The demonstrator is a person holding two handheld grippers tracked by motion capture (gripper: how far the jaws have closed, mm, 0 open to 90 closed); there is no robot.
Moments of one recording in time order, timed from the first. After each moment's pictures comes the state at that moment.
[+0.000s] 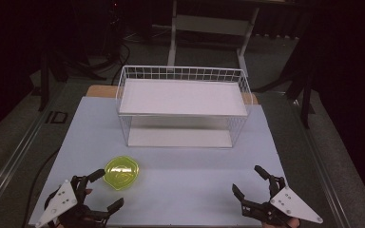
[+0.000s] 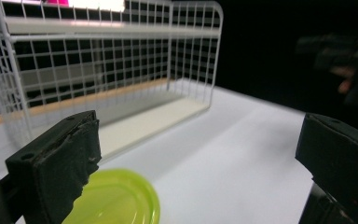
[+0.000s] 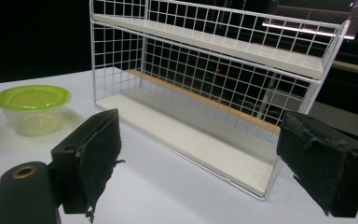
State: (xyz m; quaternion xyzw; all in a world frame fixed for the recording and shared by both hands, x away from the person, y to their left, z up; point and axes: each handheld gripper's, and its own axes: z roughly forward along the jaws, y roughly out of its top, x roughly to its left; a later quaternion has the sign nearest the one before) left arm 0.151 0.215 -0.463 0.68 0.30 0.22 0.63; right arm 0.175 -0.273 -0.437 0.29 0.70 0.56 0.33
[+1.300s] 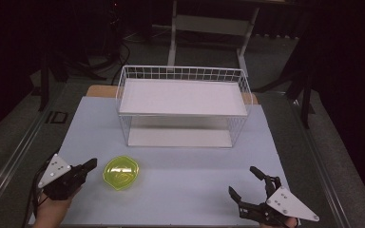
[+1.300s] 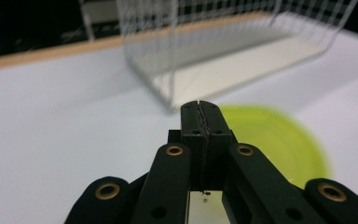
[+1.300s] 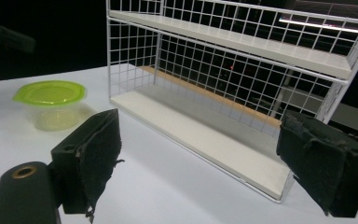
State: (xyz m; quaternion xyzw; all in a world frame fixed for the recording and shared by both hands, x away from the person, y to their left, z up) left arm 0.206 0.271 -0.475 0.72 0.43 0.26 0.48; right arm 0.175 -0.267 -0.436 0.27 0.72 0.56 0.32
